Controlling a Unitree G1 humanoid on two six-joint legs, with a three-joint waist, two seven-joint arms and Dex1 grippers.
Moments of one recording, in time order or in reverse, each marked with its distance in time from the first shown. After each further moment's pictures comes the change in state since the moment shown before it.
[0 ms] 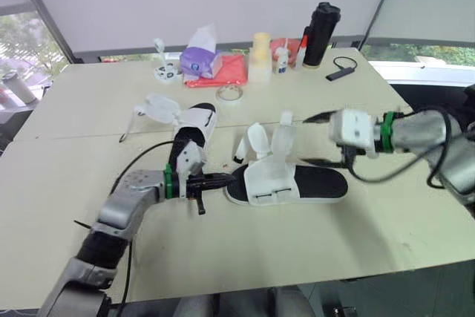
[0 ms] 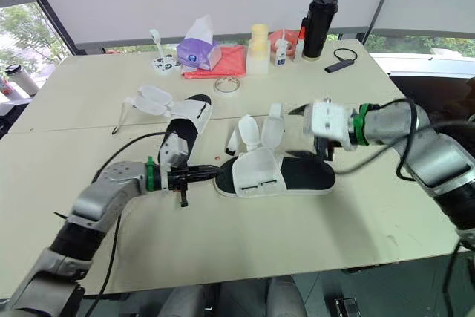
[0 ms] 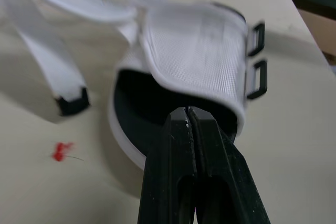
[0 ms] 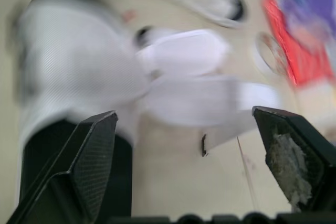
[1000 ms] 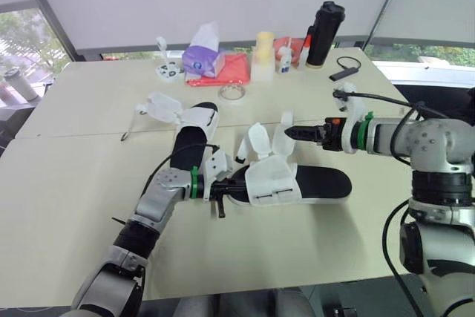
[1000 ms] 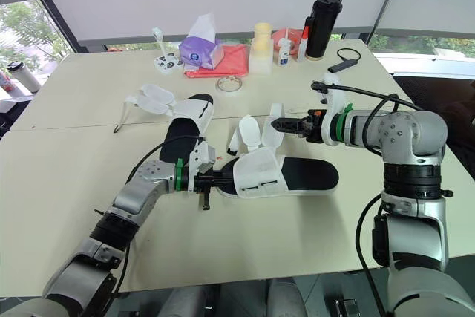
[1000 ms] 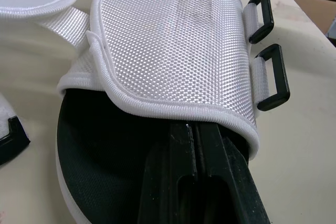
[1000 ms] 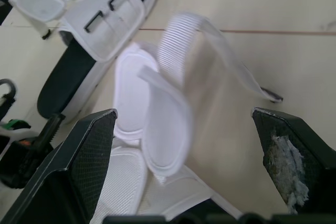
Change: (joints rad) left arm -0.081 -0.152 -0.045 0.174 0.165 -0.165 -0.071; right arm -0.106 0.522 -0.517 0.278 0.278 1.030 -0.434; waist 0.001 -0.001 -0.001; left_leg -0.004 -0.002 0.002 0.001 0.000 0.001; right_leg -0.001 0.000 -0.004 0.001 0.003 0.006
